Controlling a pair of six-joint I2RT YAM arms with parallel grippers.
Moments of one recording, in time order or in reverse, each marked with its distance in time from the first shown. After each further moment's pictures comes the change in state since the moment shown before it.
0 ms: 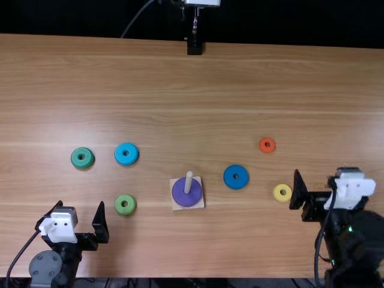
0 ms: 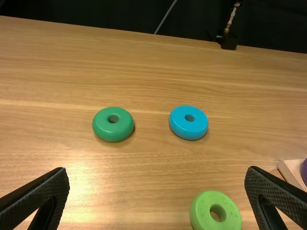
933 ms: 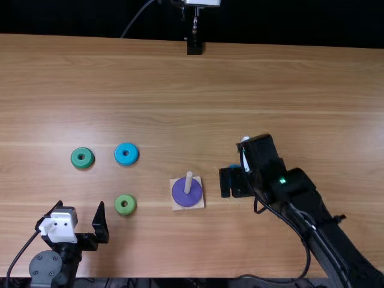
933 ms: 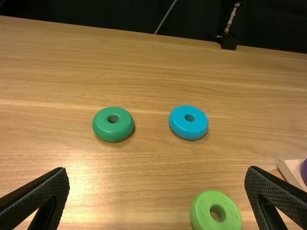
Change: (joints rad) left arm 0.000 0.000 0.000 0.001 -0.001 0.000; right arm 0.430 0.833 0.348 -0.335 0.046 0.328
